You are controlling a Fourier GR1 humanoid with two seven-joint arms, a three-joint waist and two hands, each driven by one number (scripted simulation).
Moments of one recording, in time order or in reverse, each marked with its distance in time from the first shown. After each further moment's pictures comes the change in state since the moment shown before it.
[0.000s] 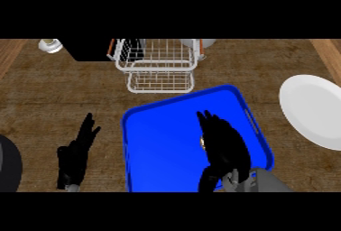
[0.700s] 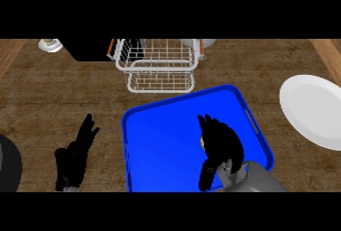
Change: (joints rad) left arm 0.020 -0.005 0.007 -0.031 -0.012 -0.013 0.016; right arm 0.027 0.057 -0.047 0.141 0.011 0.063 -0.048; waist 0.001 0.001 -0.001
